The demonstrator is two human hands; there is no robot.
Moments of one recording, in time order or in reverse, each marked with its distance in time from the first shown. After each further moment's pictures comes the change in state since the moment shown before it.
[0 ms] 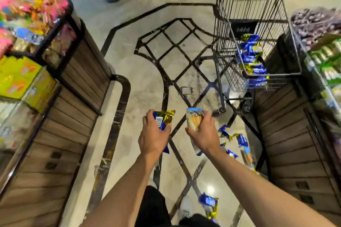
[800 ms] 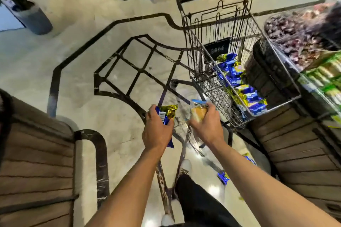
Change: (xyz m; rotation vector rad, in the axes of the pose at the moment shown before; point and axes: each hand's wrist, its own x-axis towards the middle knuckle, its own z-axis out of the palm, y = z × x) left_hand 0.433 0.162 0.070 0.023 -0.216 0.239; right_hand 0.393 -0.126 -0.013 0.096 0.339 0.264
